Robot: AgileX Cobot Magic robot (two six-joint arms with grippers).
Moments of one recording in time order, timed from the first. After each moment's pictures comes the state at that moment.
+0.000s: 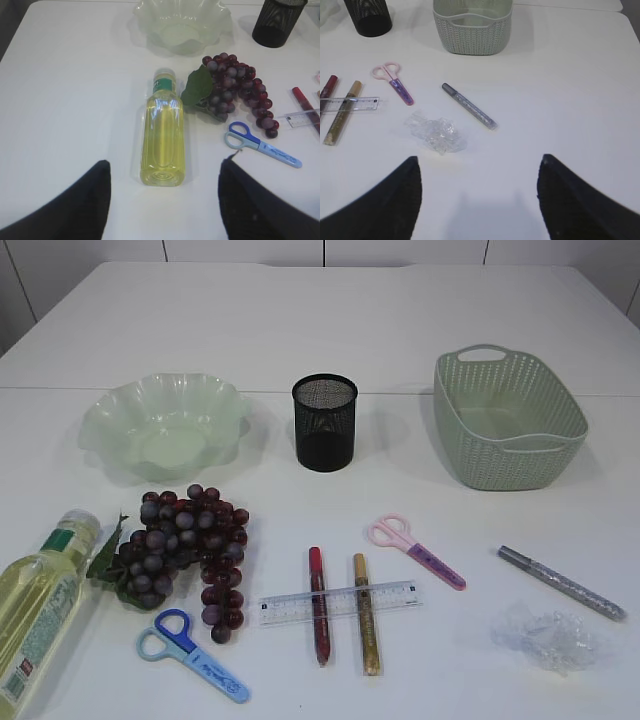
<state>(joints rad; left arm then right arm) -0.06 0.01 -0.53 -0.06 1.11 -0.04 -0.05 -0.02 -0.51 0.08 1.15 -0.16</state>
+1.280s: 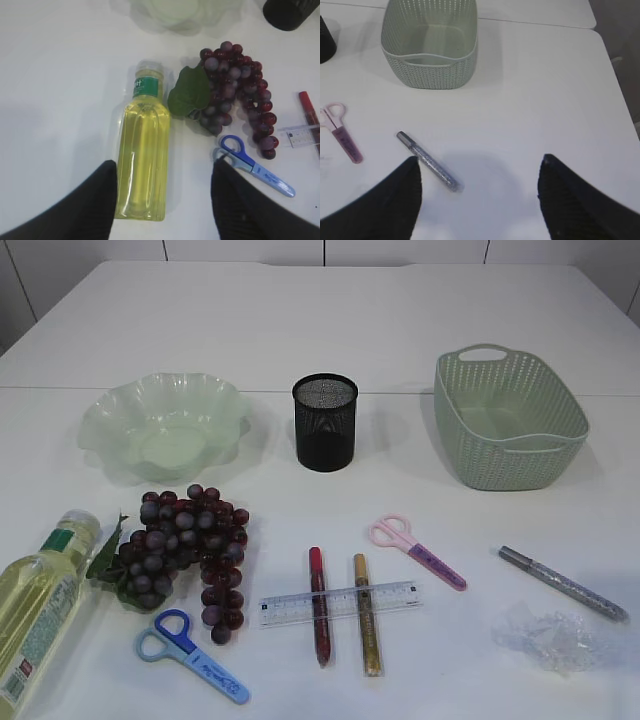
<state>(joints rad) -0.06 0.72 -0.59 -0.16 0.75 -0.04 -0.04 0.60 -0.60 -0.08 0.69 -0.06</state>
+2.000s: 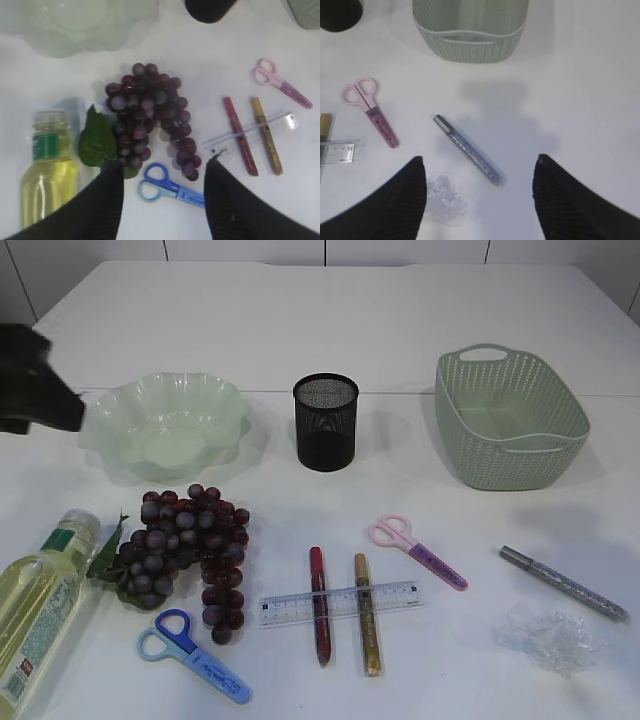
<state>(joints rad) -0.33 1.25 -1.06 -0.18 0.84 -0.11 0.06 1.00 -0.82 -0.02 0.75 -0.03</state>
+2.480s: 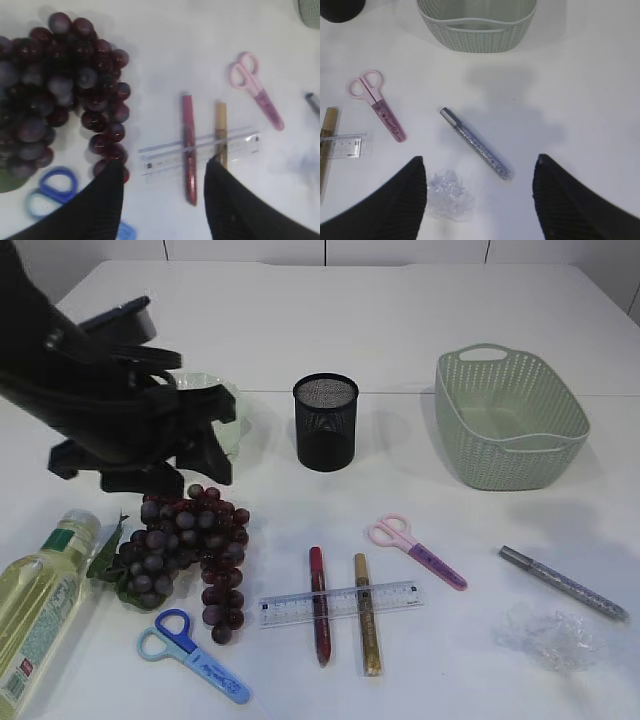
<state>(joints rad) -0.51 1.60 -1.13 -0.24 0.68 -0.43 0.06 1.04 -0.84 0.01 0.78 -0.03</state>
